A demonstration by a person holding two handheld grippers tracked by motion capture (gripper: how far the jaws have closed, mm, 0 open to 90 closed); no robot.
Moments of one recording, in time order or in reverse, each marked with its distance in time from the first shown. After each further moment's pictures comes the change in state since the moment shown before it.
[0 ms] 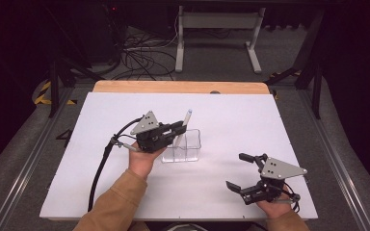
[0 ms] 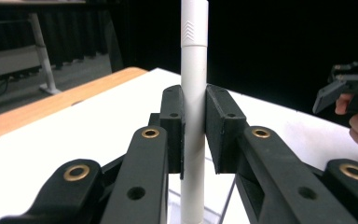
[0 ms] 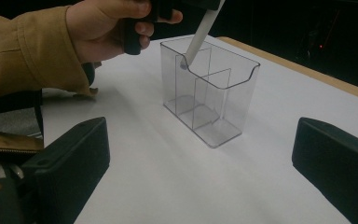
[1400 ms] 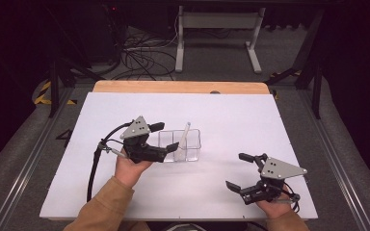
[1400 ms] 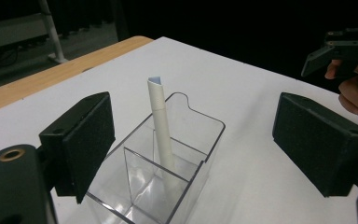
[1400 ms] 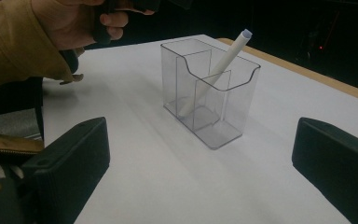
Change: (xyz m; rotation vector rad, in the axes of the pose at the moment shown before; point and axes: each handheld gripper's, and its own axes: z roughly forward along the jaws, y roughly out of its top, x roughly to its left) left arm -0.012 0.008 -0.039 0.122 0.038 0.005; right arm 0.000 0.001 0.000 -0.006 -0.001 -0.002
